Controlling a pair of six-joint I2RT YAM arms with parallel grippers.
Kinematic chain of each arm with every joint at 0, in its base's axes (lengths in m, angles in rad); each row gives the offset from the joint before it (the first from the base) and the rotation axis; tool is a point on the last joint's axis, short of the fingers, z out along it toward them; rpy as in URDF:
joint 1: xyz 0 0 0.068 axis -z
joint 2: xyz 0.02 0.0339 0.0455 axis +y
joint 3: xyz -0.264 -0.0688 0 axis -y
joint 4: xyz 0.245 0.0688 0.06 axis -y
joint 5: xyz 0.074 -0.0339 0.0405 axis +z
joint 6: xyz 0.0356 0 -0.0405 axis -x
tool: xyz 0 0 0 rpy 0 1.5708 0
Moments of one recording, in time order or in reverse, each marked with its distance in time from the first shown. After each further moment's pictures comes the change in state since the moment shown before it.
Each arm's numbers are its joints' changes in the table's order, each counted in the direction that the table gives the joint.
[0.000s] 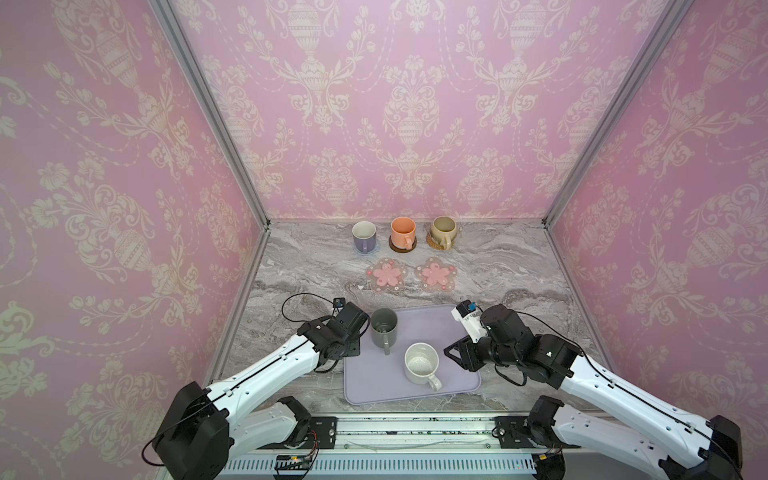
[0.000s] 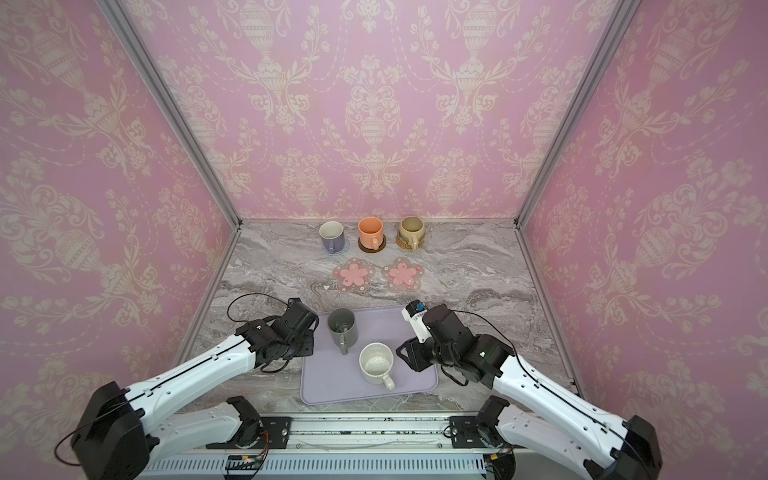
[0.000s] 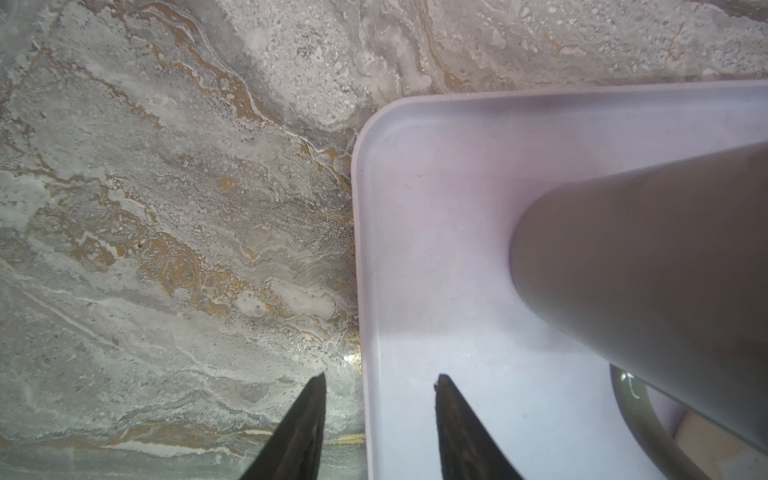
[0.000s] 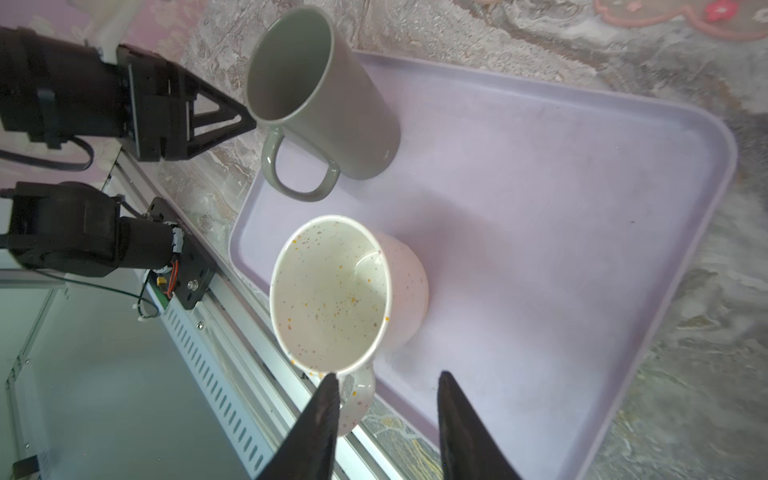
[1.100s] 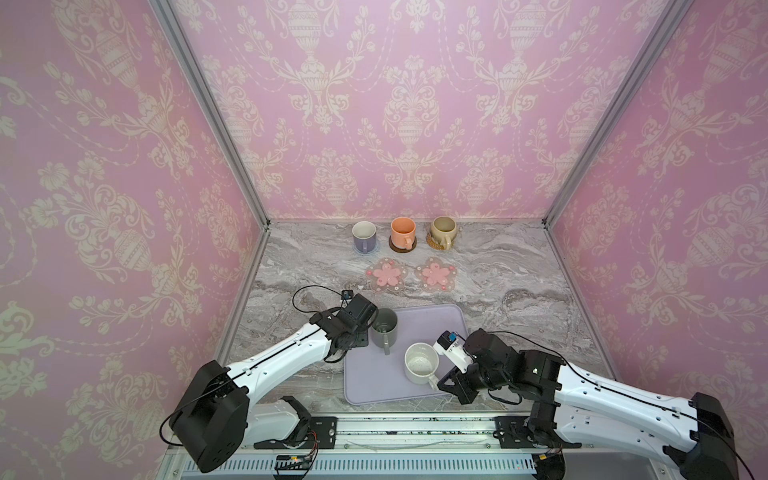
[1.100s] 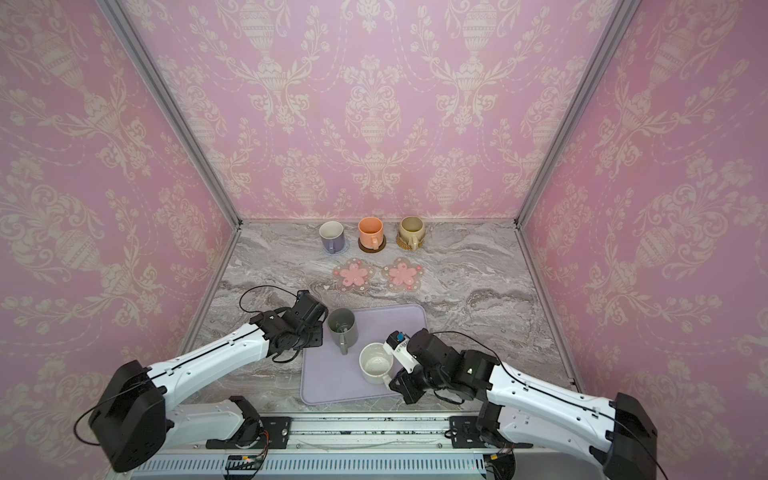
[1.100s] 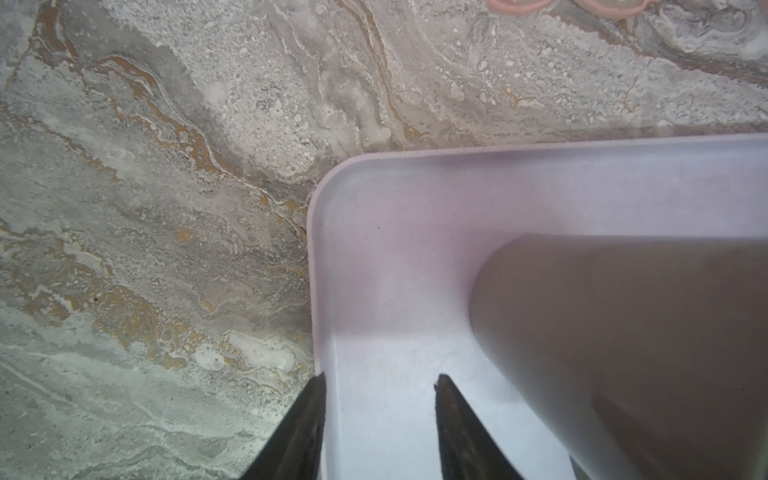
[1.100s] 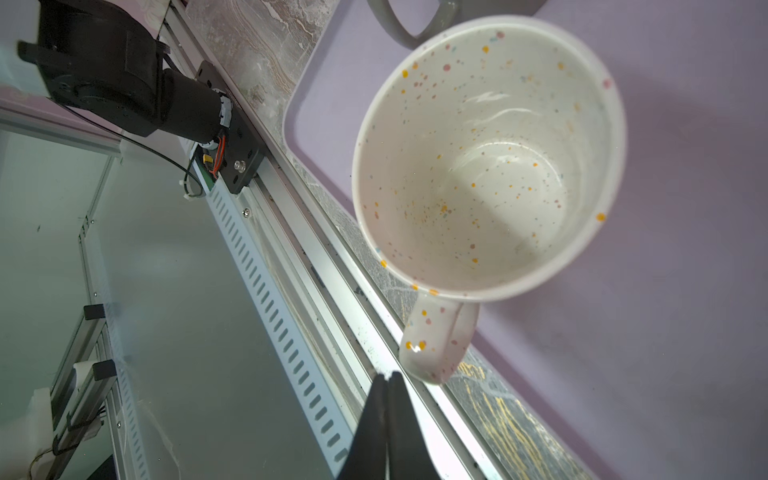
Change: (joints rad) left arm 0.000 0.111 0.060 0.078 0.002 -0.005; right arm -0.237 0.050 -0.100 0.064 0.085 -0.052
